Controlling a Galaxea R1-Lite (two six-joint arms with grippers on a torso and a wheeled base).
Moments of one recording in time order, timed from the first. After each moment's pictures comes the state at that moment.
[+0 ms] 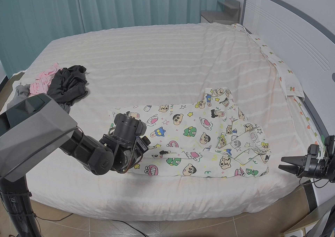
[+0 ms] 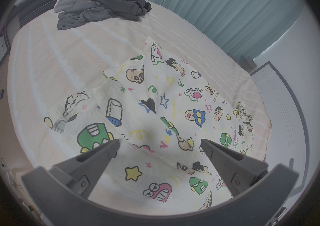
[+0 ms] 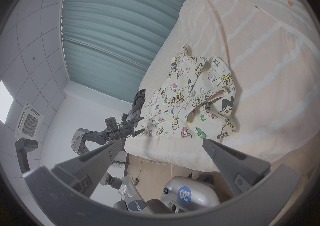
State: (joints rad) left arm -0.53 2.14 -1.02 -0.36 0.33 -1.03; right arm -0.42 1.84 -0.24 -0.86 1.21 0.26
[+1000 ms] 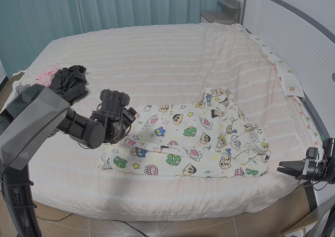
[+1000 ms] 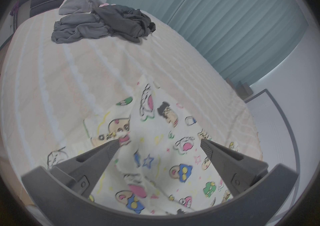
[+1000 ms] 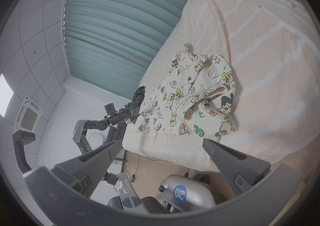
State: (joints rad) left arm -0.38 2.19 -1.24 -0.38 0.32 -1.02; right arm -0.42 1.87 -0.23 -0.86 1.21 0.17
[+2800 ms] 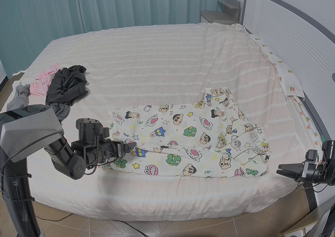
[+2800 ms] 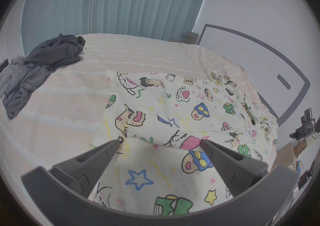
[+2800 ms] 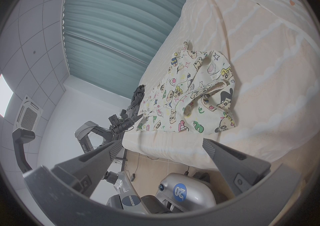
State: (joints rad) left arm -0.25 2.22 -0.79 -0.94 -0.09 -0.17; right arm -0.42 1.88 -0.20 -0.86 1.21 0.15
